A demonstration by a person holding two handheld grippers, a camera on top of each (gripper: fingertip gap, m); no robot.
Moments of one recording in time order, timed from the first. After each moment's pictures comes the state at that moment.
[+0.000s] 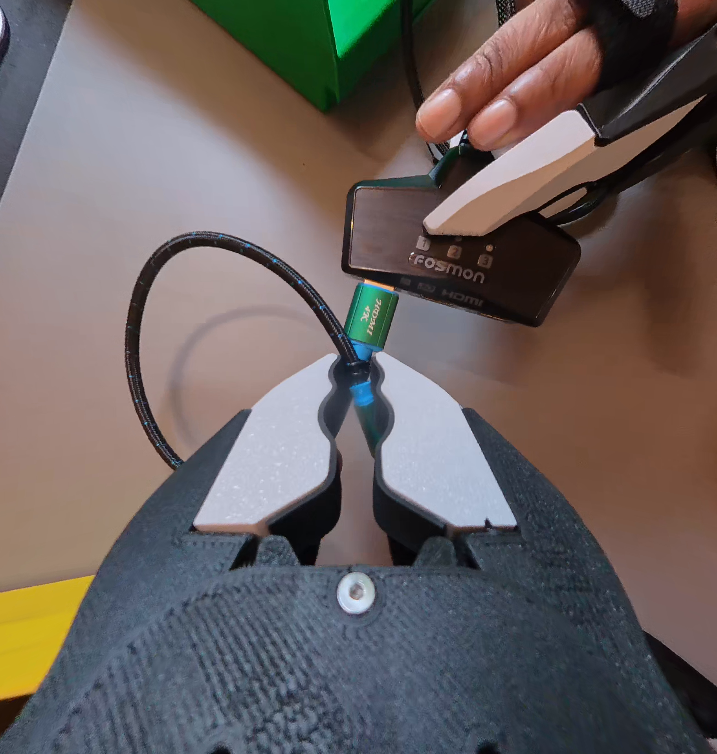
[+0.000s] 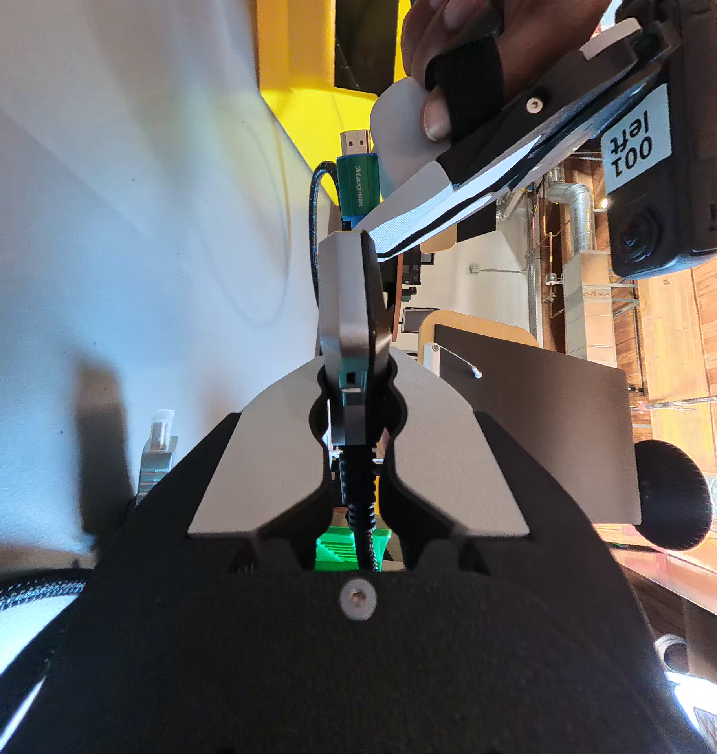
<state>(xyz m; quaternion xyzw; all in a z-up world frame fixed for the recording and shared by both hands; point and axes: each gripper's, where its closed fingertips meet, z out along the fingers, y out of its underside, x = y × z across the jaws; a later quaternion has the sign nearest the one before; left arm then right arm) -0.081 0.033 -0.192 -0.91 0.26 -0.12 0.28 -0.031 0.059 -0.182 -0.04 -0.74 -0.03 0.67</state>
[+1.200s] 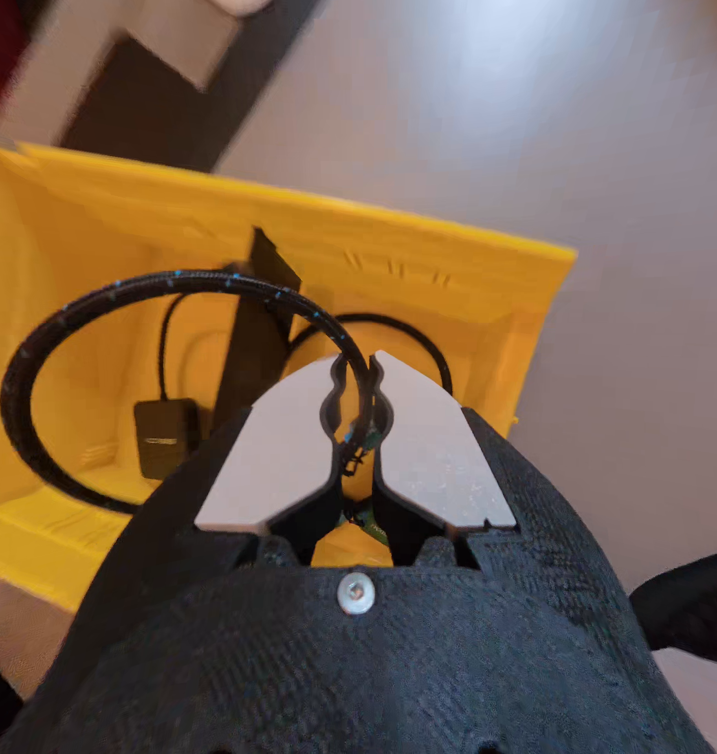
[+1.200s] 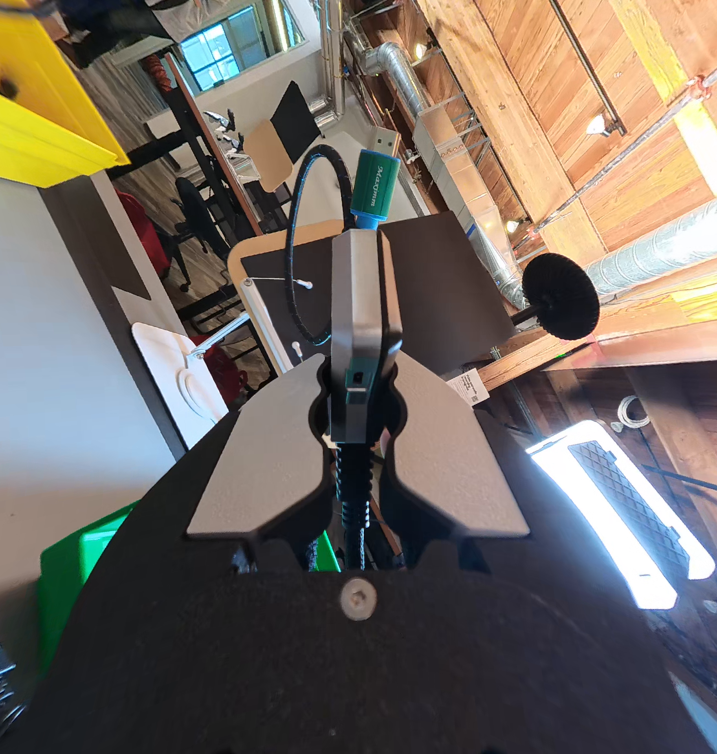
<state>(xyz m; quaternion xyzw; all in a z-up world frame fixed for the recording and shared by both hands) -0.260 -0.049 -0.172 -0.95 0.11 0.06 0.28 0.015 0.125 -0.020 -0.22 -0.57 0.03 0.79</state>
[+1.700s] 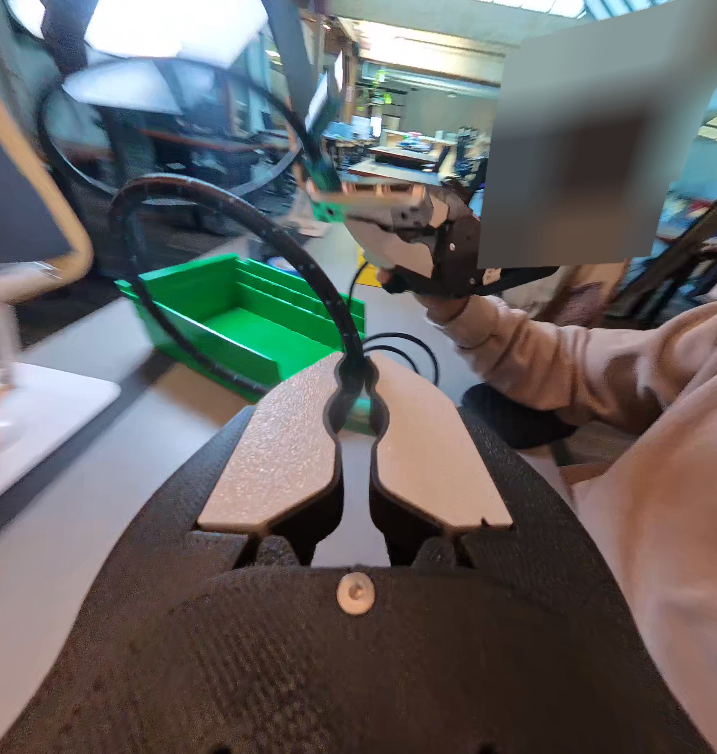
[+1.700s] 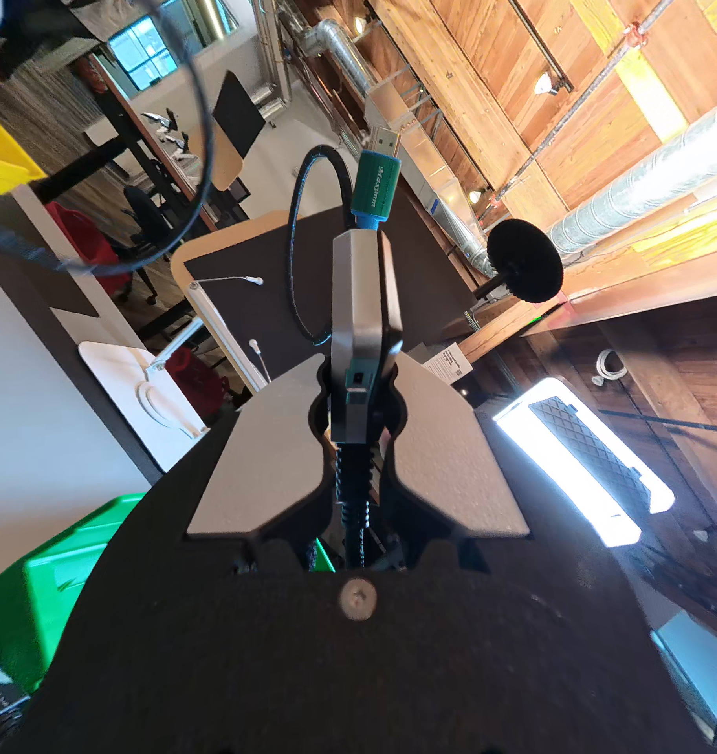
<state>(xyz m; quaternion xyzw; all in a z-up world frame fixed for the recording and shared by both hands) -0.063 0.014 -0.023 -0.70 0.21 -0.30 0.61 0.032 0.141 0.020 -0.26 -0.52 0.04 0.82</state>
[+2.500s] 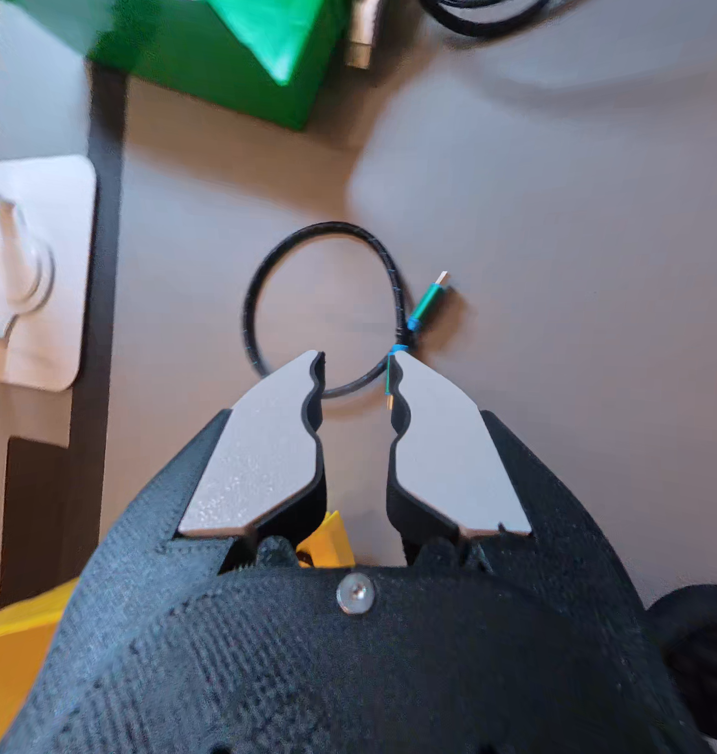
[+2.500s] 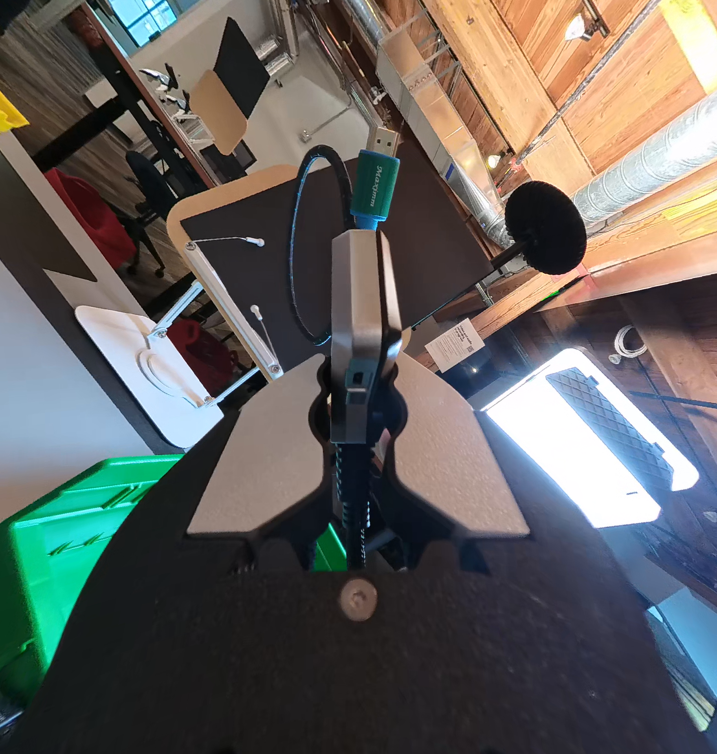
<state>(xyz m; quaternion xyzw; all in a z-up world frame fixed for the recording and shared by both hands) -0.072 0.013 -0.177 -0.87 0.40 0.01 0.31 0.034 0.174 0.004 -0.29 -0.53 0.03 0.80</state>
